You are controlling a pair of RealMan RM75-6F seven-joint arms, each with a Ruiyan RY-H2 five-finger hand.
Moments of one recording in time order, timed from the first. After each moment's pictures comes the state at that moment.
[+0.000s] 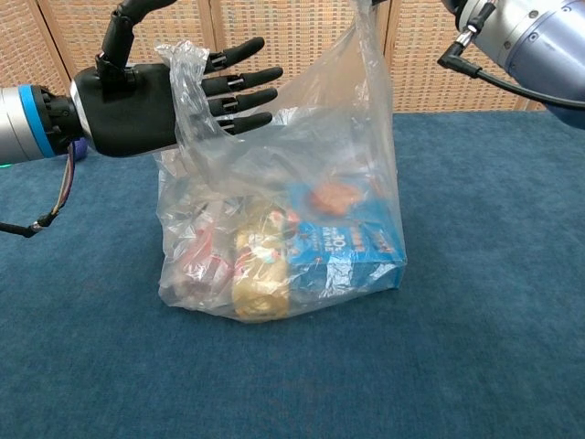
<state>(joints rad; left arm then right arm) -1.01 -1.46 0.19 -1.12 1.71 1.25 -2.41 0.90 -1.62 0.43 -1.27 -1.33 1.20 0.34</state>
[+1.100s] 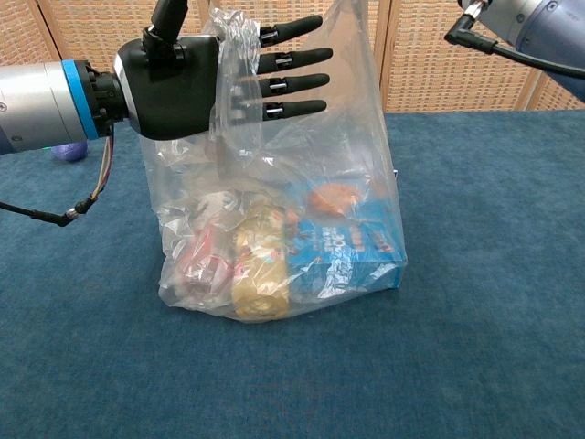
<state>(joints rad) -1.06 -1.42 0.06 -1.32 1.69 1.11 -2.13 0.90 -1.56 0.42 -1.39 -1.35 1.20 0.32</state>
